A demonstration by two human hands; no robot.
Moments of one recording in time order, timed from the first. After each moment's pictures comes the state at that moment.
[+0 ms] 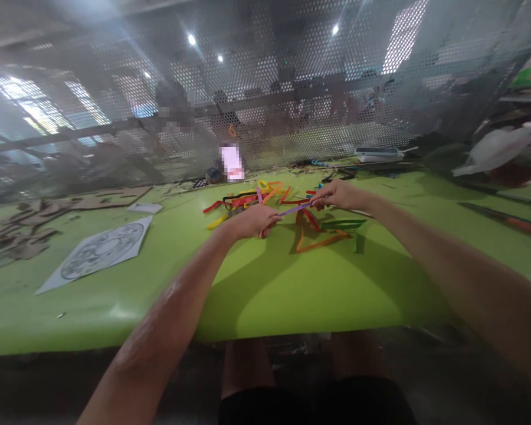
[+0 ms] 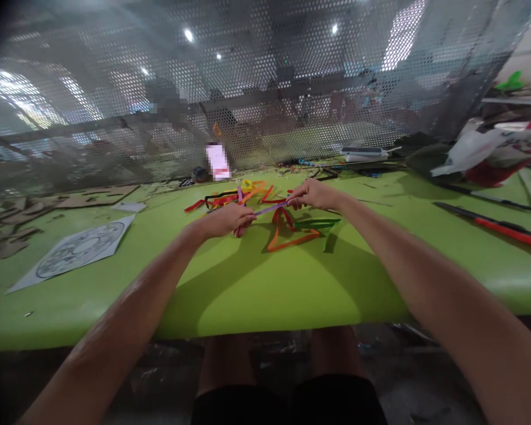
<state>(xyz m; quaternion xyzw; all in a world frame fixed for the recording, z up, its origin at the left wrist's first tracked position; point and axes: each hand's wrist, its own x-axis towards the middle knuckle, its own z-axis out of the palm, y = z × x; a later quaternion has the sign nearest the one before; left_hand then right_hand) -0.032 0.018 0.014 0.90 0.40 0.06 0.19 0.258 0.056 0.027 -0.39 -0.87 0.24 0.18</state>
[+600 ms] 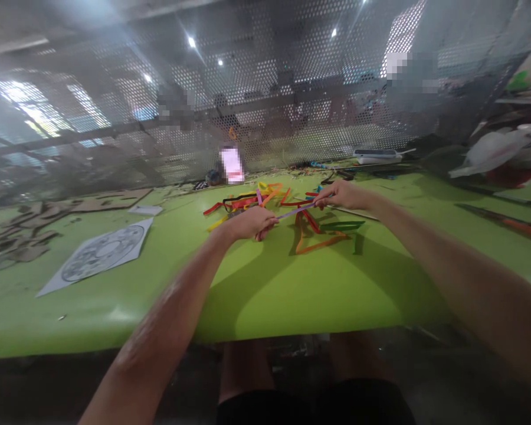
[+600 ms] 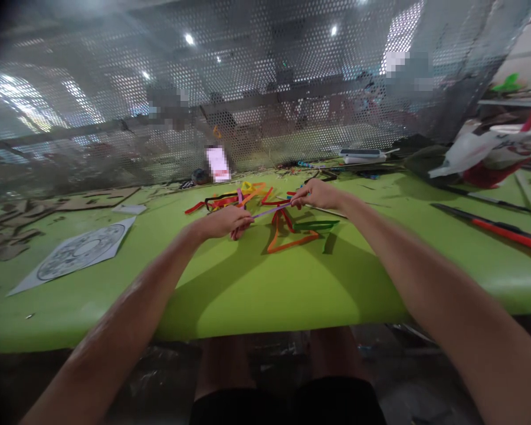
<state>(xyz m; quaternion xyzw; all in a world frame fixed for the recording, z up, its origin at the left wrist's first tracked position) -0.038 0.024 0.010 0.88 0.40 0.06 0.24 0.272 0.069 0.024 -0.39 -0.87 0.24 0.18</state>
